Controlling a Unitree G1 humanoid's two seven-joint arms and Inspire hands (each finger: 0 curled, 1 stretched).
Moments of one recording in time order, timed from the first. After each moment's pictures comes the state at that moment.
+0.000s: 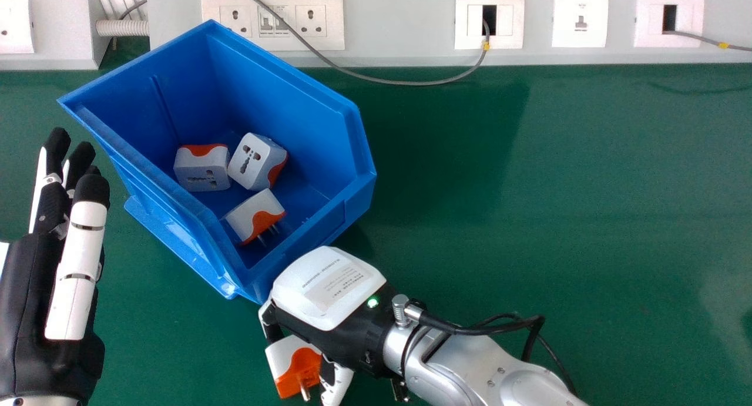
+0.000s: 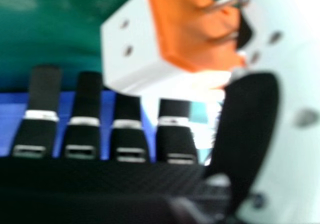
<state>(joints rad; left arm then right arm) 0.39 0.10 0.33 -0.45 -0.24 -0.10 -0.17 -0.49 -0.14 0.82 0.38 -1.03 -0.07 0.10</state>
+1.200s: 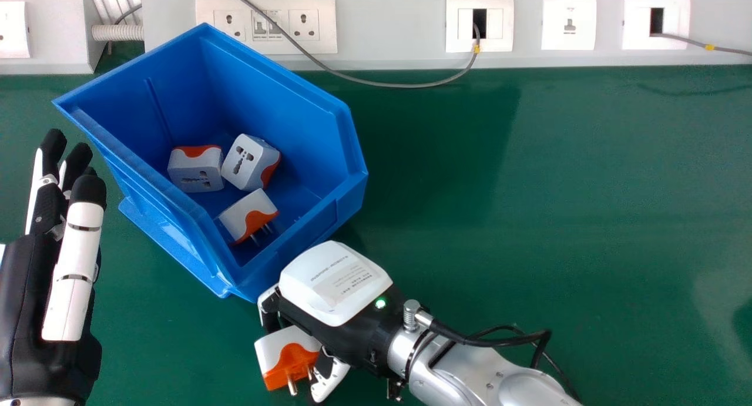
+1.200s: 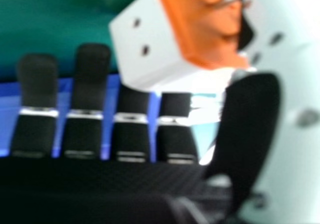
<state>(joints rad) 0.39 0.10 0.34 -0.45 -0.24 -0.10 -0.17 -0.51 -0.11 0.82 0.56 -0.97 -0.16 -0.13</state>
